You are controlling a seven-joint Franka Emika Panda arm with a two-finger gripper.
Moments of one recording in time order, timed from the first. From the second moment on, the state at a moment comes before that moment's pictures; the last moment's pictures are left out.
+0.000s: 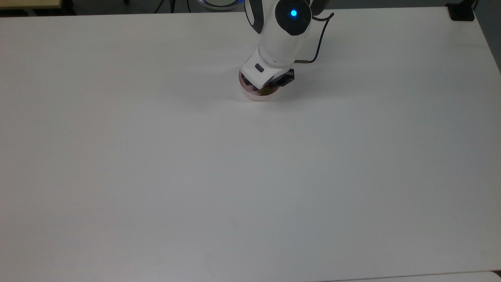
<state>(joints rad) 0.41 0.25 -0.10 -2.04 -0.04 2.08 0.28</state>
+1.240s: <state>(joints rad) 0.15 0.18 -0.31 -1.98 0.01 1.97 -0.13</state>
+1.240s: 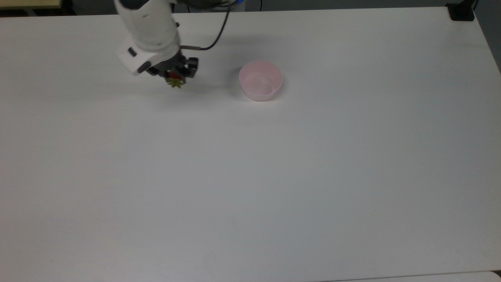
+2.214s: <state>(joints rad) 0.16 0.03 -0.26 -1.74 -0.01 1.76 0.00</state>
